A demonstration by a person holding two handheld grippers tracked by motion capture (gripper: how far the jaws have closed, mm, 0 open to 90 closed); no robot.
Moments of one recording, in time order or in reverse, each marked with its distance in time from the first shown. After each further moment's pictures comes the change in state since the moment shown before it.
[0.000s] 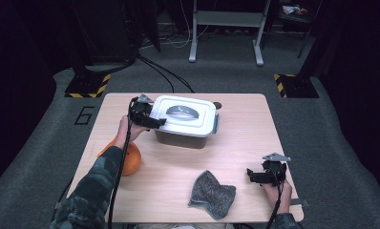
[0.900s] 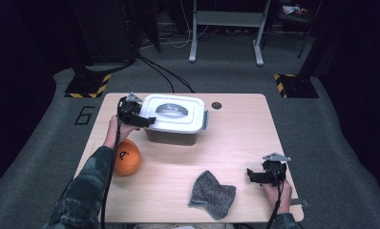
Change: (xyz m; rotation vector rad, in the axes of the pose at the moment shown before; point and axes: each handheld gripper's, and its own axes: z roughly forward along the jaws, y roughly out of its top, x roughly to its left) left arm 0.026 -0.013 -0.018 0.020 0.038 -0.024; right arm 0.000 0.000 0.000 0.001 0.000 -0.001
